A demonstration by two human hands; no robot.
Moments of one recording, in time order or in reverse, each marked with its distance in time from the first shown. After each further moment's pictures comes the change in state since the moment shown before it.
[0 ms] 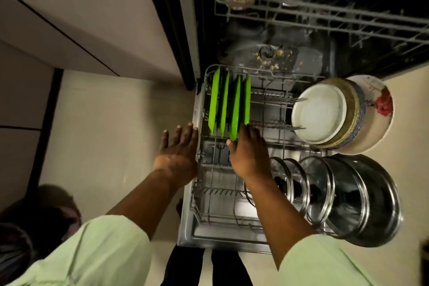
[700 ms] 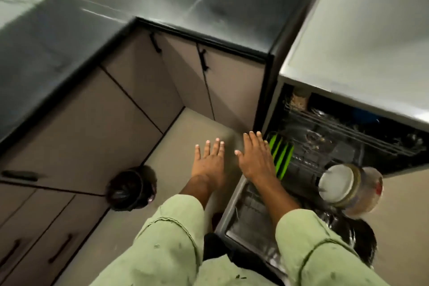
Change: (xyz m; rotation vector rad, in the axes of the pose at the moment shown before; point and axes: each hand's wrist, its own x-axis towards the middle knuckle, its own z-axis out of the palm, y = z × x) left_hand -0.338 -0.009 -0.101 -0.233 0.302 -0.368; right_hand -0.234 -0.174 -0.198 -0.166 0.086 -0.559
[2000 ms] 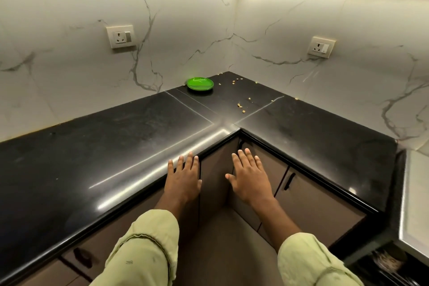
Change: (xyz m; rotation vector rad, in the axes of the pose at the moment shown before) left_hand 0.005 -0.431 -0.168 -0.135 0.505 -0.313; right_hand 0.164 -0.406 -0.074 -0.286 0.283 -0.545
